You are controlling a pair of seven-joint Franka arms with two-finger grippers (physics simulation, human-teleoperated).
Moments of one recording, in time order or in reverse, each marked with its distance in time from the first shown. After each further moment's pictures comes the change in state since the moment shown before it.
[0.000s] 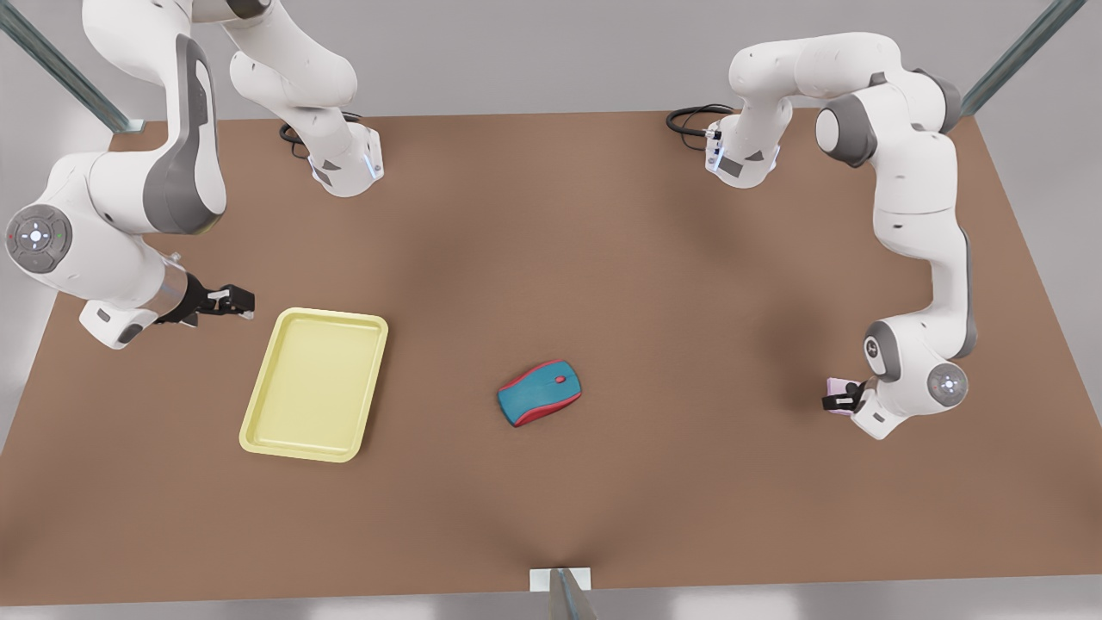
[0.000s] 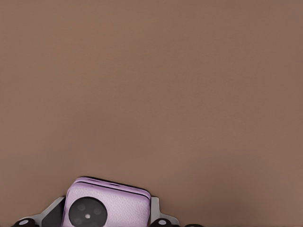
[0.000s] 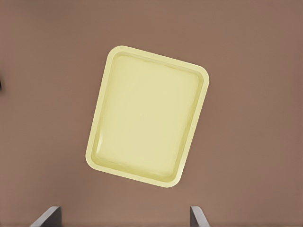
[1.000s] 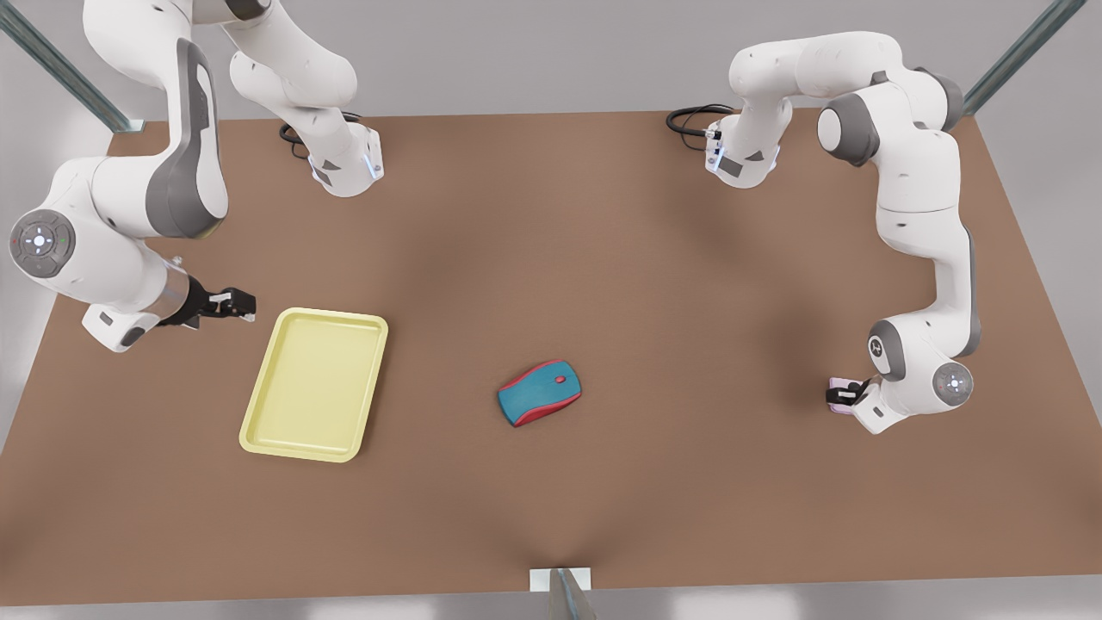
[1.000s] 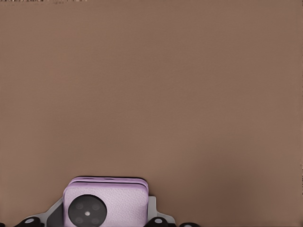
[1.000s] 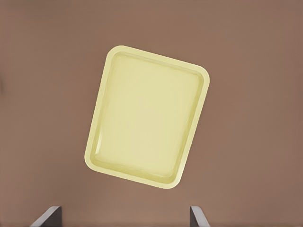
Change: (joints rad) left arm 0.009 -0.009 0.001 -0.002 -0.005 -0.017 0.199; right arm 0.000 0.007 0.000 -0.004 -0.001 0.009 -0.001
